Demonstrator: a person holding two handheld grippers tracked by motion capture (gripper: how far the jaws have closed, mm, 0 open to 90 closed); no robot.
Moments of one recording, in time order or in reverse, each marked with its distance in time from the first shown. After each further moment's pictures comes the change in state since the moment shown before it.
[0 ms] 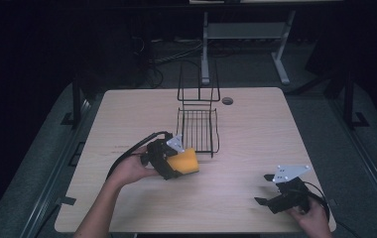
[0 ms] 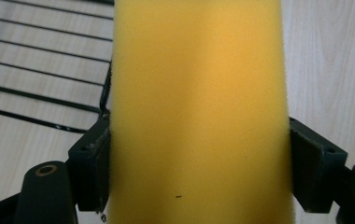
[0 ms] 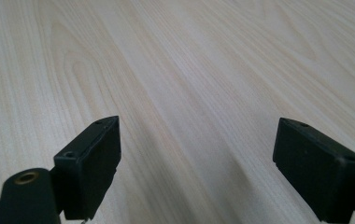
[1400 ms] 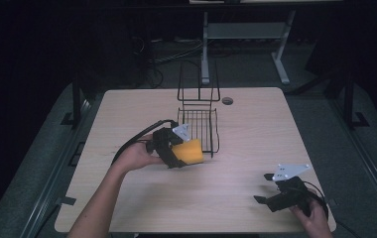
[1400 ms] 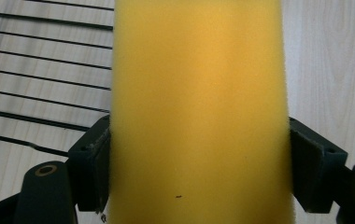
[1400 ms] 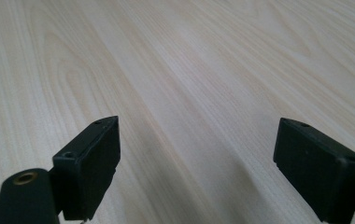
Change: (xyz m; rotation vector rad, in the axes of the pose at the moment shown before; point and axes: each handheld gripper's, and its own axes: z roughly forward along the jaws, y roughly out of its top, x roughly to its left) left arm 0.024 0.022 -0.004 0.012 -0.019 0.040; right arm -0.002 0.000 0.003 -0.005 -0.008 0.055
